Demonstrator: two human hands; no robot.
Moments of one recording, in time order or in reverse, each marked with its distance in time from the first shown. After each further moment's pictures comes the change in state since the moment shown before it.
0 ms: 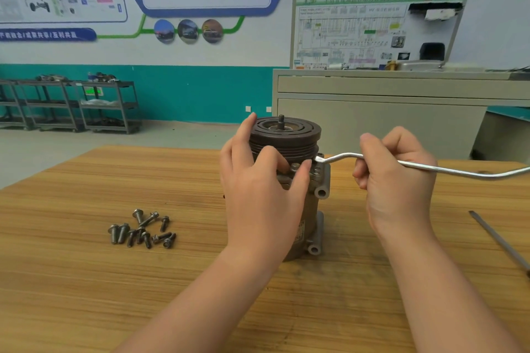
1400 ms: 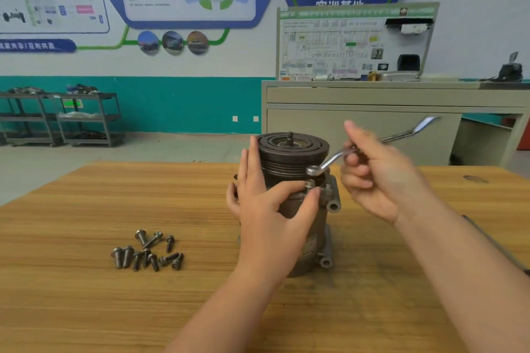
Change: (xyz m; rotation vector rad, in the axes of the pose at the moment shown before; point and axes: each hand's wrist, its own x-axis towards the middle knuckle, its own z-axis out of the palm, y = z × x) left_hand -0.005 -0.023 0.000 -0.257 -0.152 -0.063; right_hand 0.022 -0.026 0.022 0.389 -0.191 0.638
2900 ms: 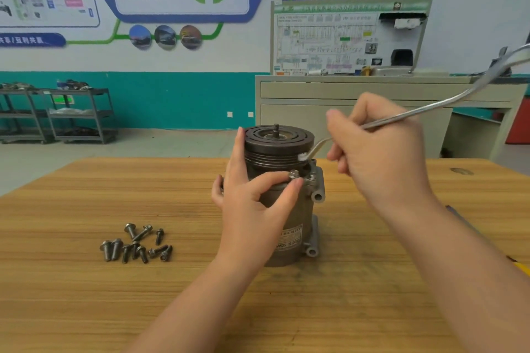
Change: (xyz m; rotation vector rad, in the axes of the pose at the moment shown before) left_hand 0.001 0.003 -0.008 -0.013 -0.059 -0.037; right_hand -0.034 -0.010 0.018 -0.762 0.099 -0.711
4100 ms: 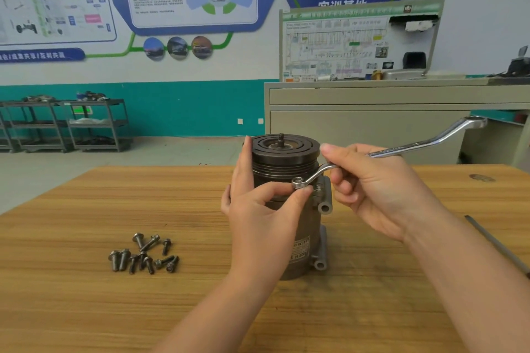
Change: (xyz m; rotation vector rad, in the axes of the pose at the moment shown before) left_hand 0.002 0.006 0.008 -0.183 0.106 -0.053; right_hand 0.003 0.030 -0.005 0.636 -0.244 0.616
